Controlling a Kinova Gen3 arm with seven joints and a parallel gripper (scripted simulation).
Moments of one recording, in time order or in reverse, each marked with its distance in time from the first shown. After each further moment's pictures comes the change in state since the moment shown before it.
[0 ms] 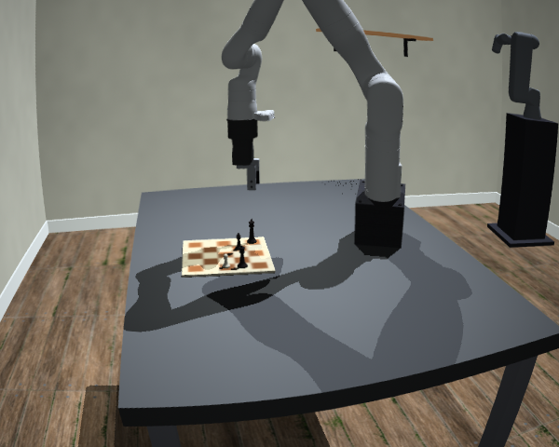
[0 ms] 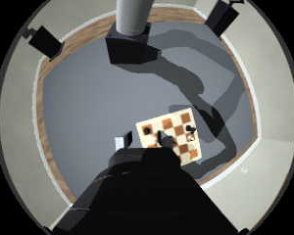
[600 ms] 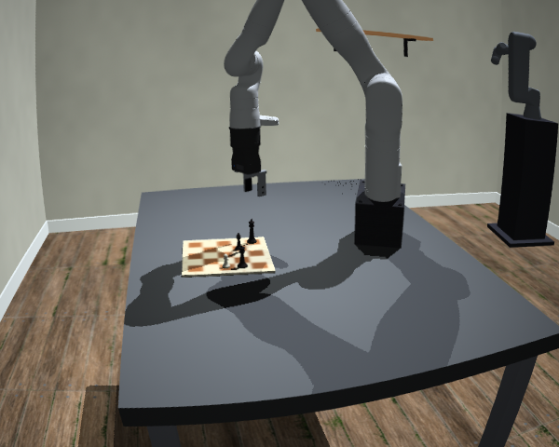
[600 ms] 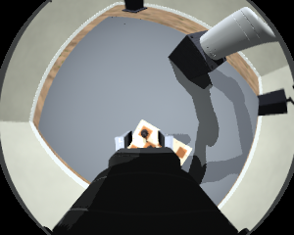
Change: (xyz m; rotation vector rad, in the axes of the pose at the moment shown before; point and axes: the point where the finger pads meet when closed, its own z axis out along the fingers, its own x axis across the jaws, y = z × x) arm -0.002 -0.002 0.018 0.009 -0.003 -0.816
